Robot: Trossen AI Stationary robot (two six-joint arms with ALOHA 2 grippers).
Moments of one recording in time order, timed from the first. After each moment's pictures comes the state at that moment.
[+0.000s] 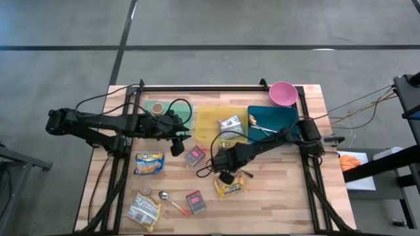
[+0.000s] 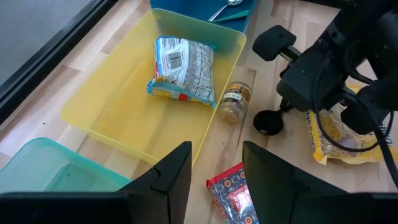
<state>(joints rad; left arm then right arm) -0.02 1.16 0.87 -0.42 -0.22 -0.24 0.20 2.07 1.41 -0.86 0.15 0.73</state>
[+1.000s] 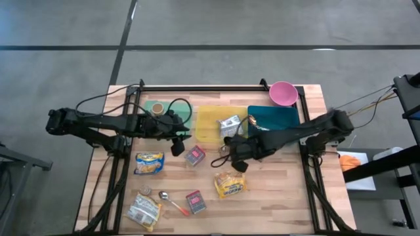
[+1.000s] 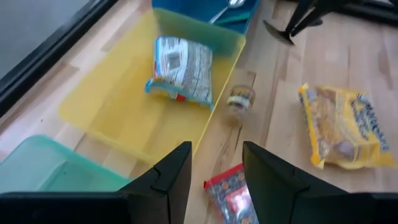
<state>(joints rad) -0.02 1.16 0.87 -0.42 -0.22 -0.27 0.23 1.66 1.34 -1.01 0.38 0.68</state>
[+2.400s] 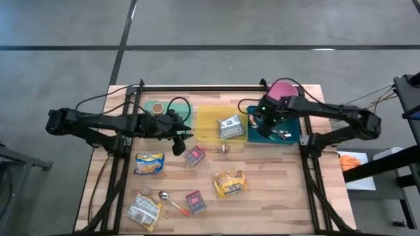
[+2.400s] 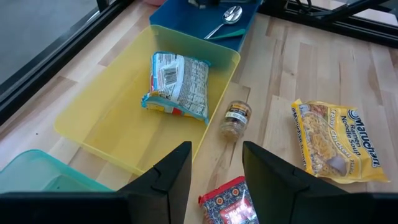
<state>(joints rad) -0.02 1.16 0.87 -0.36 -0.22 -0.27 -0.43 1.27 0.86 -0.90 0.12 0.28</state>
